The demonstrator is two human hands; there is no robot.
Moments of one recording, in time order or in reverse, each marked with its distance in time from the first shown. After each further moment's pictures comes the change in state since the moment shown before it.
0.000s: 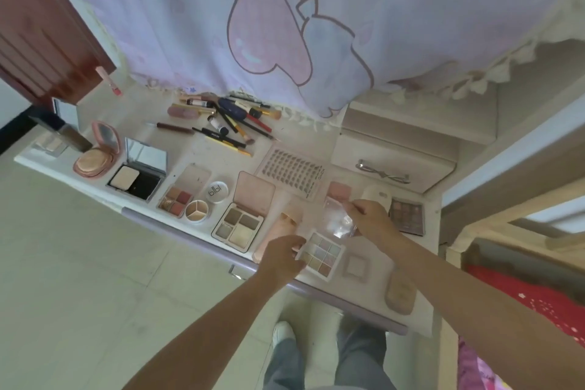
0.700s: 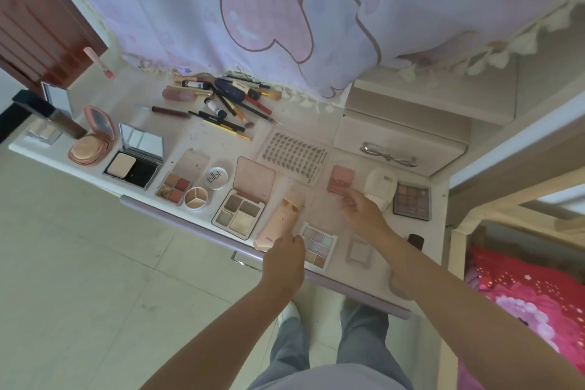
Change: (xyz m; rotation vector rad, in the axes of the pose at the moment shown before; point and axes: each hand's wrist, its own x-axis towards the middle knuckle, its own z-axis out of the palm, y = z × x) left_hand -0.011 -0.007 0.025 0.671 0.064 0.038; right_hand 0.012 0.024 0.026 -0.123 -0.024 -0.030
